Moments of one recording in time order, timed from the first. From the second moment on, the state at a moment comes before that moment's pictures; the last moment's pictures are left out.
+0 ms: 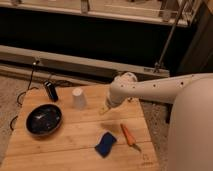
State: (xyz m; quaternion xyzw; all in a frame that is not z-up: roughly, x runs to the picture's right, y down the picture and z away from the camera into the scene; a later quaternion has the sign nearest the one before) arm 0.021 0.099 0.826 -0.26 0.01 0.47 0.85
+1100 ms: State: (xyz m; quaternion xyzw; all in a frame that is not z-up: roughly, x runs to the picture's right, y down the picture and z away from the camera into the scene) arm -0.096 0.103 0.769 -0.25 -0.03 0.35 0.90
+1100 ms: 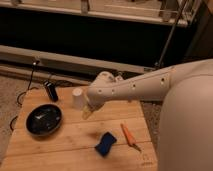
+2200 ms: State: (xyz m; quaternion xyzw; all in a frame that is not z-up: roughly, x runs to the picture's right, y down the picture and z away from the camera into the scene) arm -0.286 0.116 0.746 -0.24 -0.03 0.30 0.92
